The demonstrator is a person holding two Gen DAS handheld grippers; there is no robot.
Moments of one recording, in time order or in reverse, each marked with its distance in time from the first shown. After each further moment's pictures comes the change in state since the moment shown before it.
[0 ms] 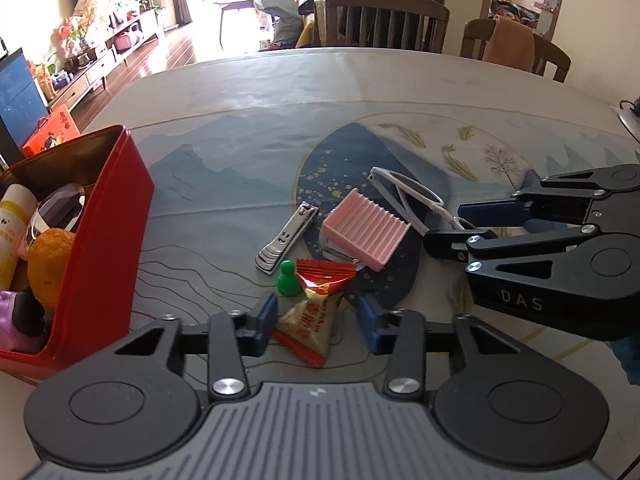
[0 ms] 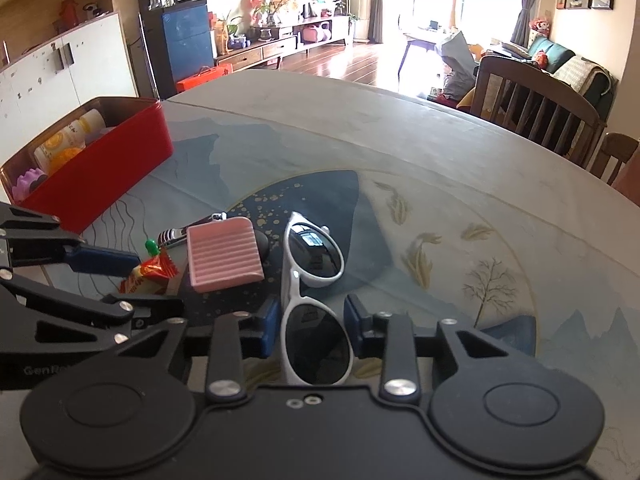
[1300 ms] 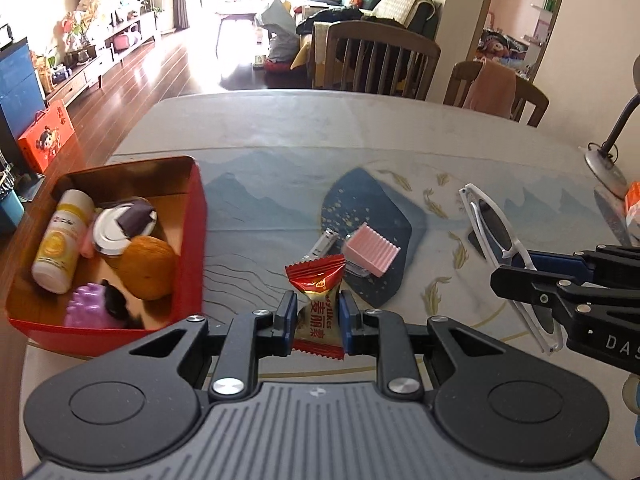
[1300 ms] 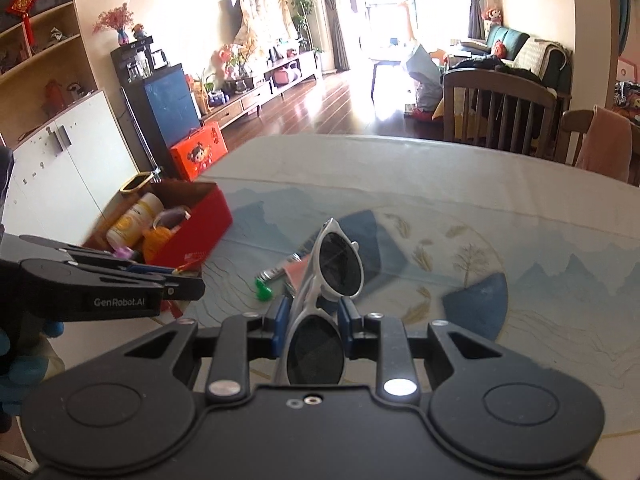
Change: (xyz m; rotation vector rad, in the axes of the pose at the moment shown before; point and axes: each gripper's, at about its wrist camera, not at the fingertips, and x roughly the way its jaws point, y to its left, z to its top) left arm -0.100 0.054 0.001 -0.069 -0.051 -0.087; right arm -0.115 0.046 -0.001 0.207 -0.117 0.020
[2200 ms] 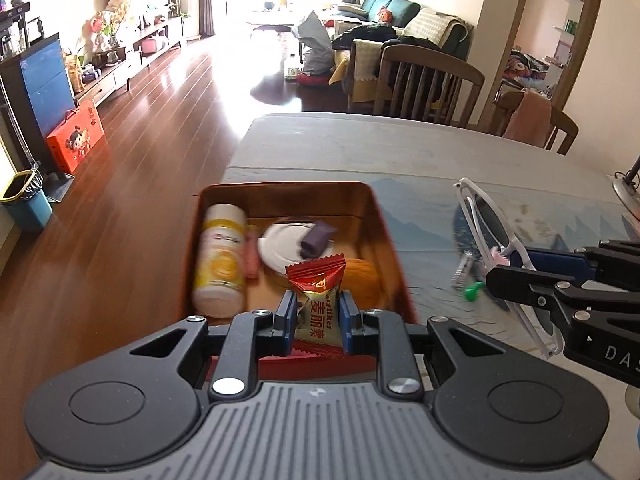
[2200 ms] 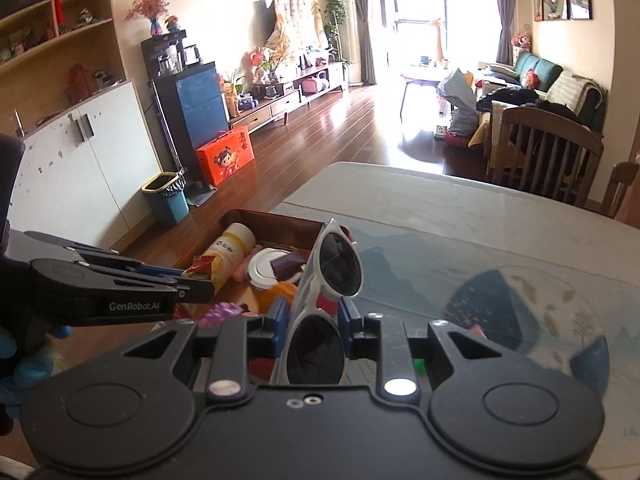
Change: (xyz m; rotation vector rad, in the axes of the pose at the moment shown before) left arm -0.040 0.163 0.008 -0.027 -0.032 0.036; right arm 0.059 0.154 0.045 -0.088 -0.026 0.009
